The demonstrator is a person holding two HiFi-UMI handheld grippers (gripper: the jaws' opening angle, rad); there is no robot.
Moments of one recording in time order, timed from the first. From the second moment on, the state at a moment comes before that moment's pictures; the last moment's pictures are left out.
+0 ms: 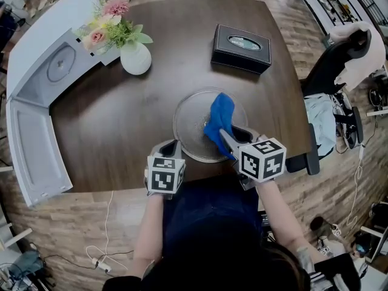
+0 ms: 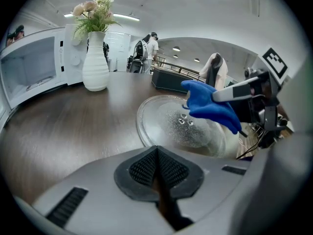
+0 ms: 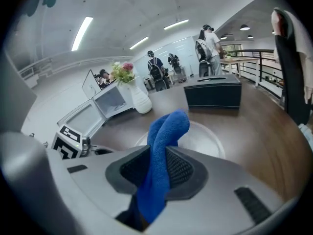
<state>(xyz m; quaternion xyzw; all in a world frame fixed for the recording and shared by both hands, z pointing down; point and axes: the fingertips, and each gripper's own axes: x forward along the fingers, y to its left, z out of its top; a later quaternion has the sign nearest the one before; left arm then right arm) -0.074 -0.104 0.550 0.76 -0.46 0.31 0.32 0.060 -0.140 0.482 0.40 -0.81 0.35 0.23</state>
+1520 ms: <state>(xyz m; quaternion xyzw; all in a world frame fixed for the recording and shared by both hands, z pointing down) -0.075 -0.103 0.550 0.76 -0.47 0.30 0.32 0.027 -0.083 0.544 0.35 -0.81 0.35 0.31</state>
